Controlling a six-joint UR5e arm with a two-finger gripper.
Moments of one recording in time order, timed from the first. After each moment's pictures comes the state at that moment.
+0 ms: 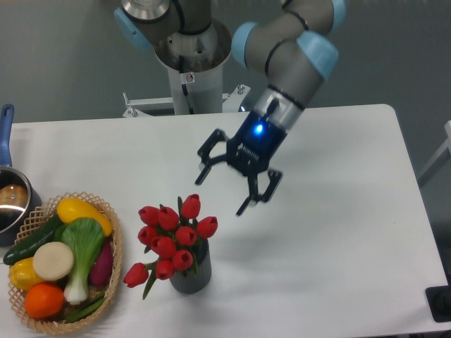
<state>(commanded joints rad) 2.62 -1.86 -1.81 -0.75 0.55 1.15</state>
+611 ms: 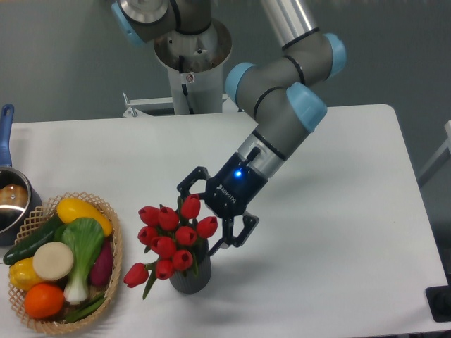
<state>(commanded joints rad) 2.55 -1.94 -1.75 -0.74 0.54 1.16</state>
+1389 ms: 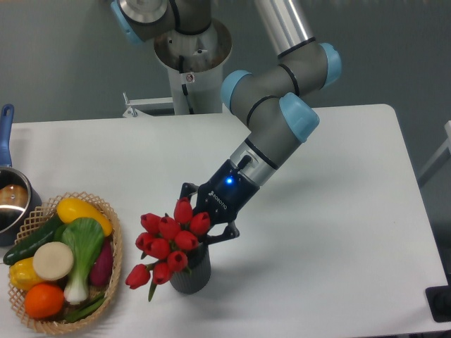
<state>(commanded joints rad) 2.55 -1.94 -1.76 -0.74 0.55 1.18</state>
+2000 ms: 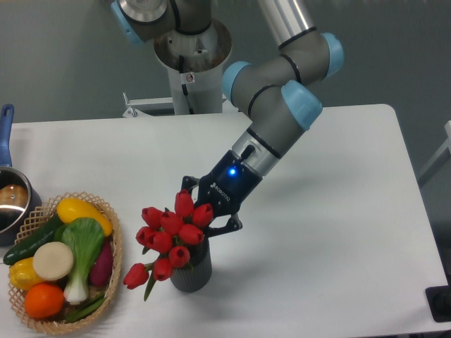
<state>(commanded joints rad) 2.57 -1.88 -1.71 -0.74 0.52 0.98</state>
